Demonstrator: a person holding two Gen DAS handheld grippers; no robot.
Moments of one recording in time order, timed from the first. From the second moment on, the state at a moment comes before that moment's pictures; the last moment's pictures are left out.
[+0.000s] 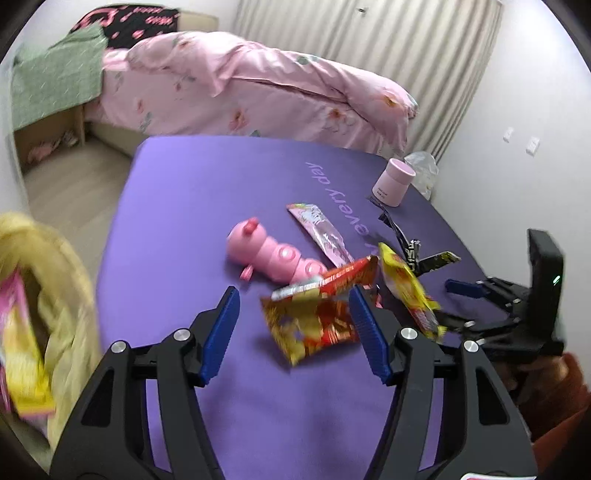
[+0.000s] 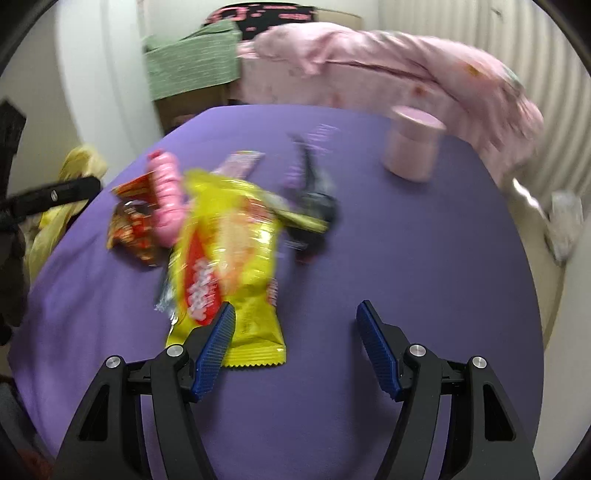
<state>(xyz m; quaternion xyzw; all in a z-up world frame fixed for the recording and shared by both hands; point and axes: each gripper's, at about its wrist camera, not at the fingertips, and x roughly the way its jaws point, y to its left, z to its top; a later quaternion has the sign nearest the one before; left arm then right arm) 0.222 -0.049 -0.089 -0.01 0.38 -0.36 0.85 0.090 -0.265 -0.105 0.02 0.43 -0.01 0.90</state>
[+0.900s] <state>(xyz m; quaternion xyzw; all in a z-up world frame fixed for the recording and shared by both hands) 0.184 -0.002 -0.104 0.02 0.44 -0.32 0.84 0.130 -0.256 -0.102 0.06 0.45 0.11 0.89</state>
